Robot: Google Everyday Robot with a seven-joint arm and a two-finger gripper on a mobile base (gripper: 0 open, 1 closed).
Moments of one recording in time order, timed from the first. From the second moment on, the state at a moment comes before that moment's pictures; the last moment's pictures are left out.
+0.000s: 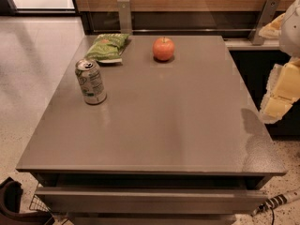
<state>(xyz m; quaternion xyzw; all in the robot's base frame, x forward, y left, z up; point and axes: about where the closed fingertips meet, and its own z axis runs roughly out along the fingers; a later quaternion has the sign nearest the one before) 0.438 -0.213 0.988 -0.60 0.78 -0.05 0.18</state>
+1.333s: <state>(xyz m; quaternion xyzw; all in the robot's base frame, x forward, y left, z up) 0.506 -0.074 0.936 -0.59 0.70 0.14 0.38</state>
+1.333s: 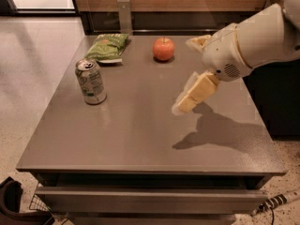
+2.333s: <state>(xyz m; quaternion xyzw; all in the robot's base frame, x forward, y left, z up) 0.527 0.030 0.930 -0.55 0.63 0.27 0.47</state>
